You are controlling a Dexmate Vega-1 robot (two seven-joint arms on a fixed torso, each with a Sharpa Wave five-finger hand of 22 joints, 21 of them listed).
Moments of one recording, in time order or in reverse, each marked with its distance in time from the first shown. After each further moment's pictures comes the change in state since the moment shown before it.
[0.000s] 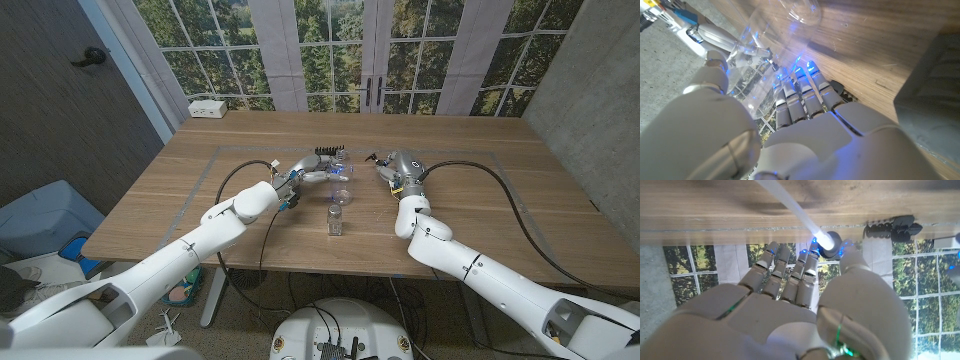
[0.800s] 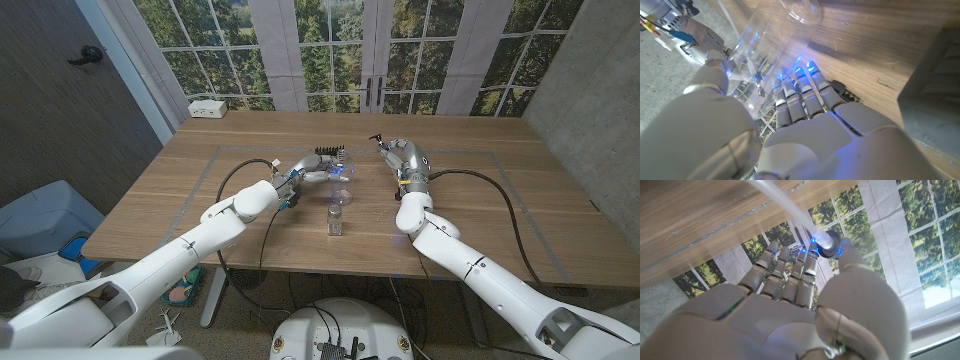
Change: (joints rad) left arm -0.008 0.003 0.004 -0.001 0.013 -0.010 -0.008; left_hand 0.000 0.000 -0.002 0.001 0.001 0.000 0.000 -0.008 0.000 0.000 0.000 -0.008 0.006 0.000 0.000 0.000 0.001 0.000 0.000 0.000 0.000; right arm -0.061 0.072 0.158 0.061 0.205 0.356 -0.142; right_hand 0.029 0.013 -0.014 0.000 0.004 0.005 0.005 -0.003 -0.004 0.016 0.005 0.000 0.010 0.012 0.002 0.017 0.014 0.015 -0.007 0.008 0.005
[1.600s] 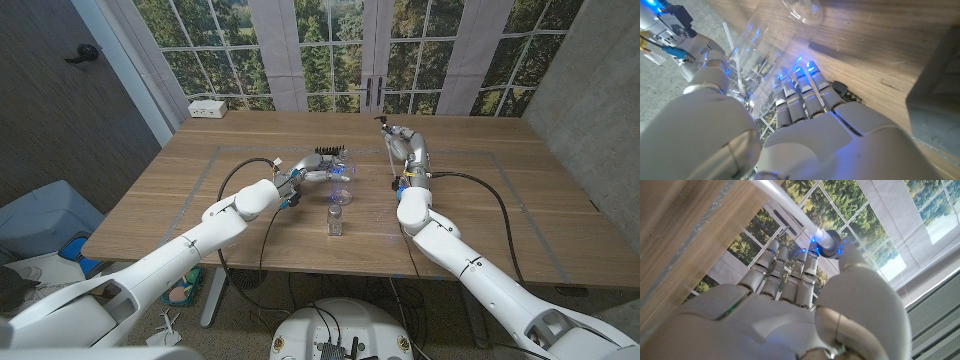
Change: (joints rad) left arm -0.011 -0.008 0.006 0.010 0.002 -0.008 -0.011; left_hand 0.000 0.000 -0.004 -0.001 -0.001 0.007 0.003 0.000 0.000 0.003 -0.003 -0.007 0.000 0.000 0.000 0.000 0.000 0.000 0.000 0.000 0.000; right arm -0.006 0.073 0.076 0.077 0.133 0.319 -0.021; right_hand 0.011 -0.010 -0.015 0.001 0.005 0.004 0.004 0.007 0.007 0.003 0.004 0.000 0.004 0.000 0.000 0.018 0.014 0.014 0.000 0.015 0.004
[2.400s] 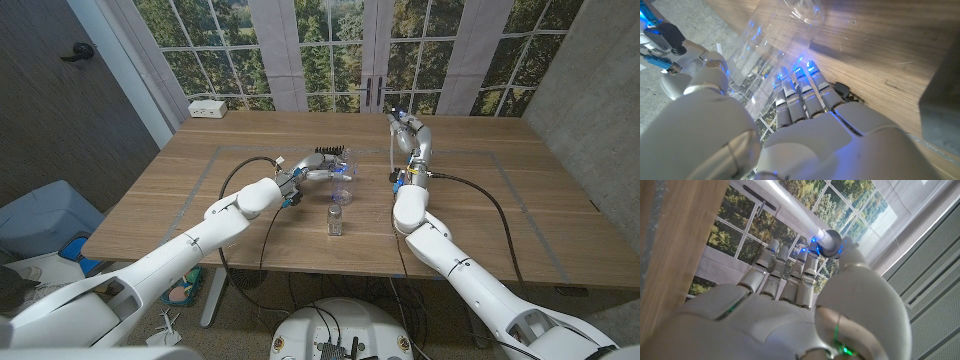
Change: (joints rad) left arm -0.014 -0.009 0.008 0.003 0.002 0.011 -0.010; left_hand -0.005 0.005 -0.007 -0.002 0.001 0.000 0.000 0.000 0.000 0.000 0.000 -0.001 0.005 0.000 0.000 -0.006 0.000 0.000 0.000 0.008 0.000; right arm 0.005 0.101 0.045 0.108 0.001 0.287 -0.073; right_hand 0.009 -0.009 -0.010 -0.001 0.000 0.000 0.000 0.008 -0.001 0.016 0.002 0.006 0.010 0.018 -0.007 0.017 0.014 0.009 -0.002 0.014 0.004
